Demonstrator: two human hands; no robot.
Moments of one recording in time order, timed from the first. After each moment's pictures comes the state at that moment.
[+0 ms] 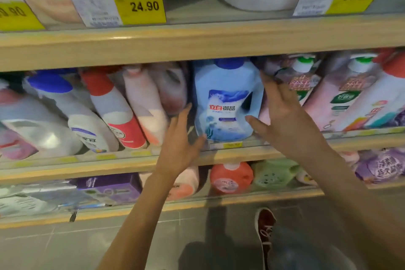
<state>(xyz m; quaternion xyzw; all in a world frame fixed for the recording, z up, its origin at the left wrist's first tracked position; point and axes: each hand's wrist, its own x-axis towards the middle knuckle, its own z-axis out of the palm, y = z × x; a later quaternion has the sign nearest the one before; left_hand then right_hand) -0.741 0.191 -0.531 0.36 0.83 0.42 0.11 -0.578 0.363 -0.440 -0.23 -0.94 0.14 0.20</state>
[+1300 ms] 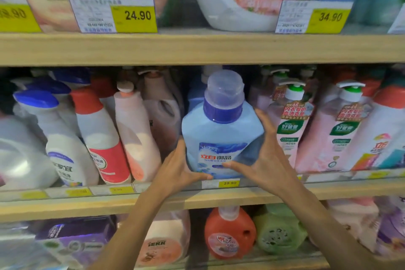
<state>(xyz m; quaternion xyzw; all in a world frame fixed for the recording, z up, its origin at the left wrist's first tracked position) -0.772 0.227 -0.571 0.39 0.81 0.42 0.09 -0.599 0.393 -0.527 -0.07 -0.87 0.31 0.37</state>
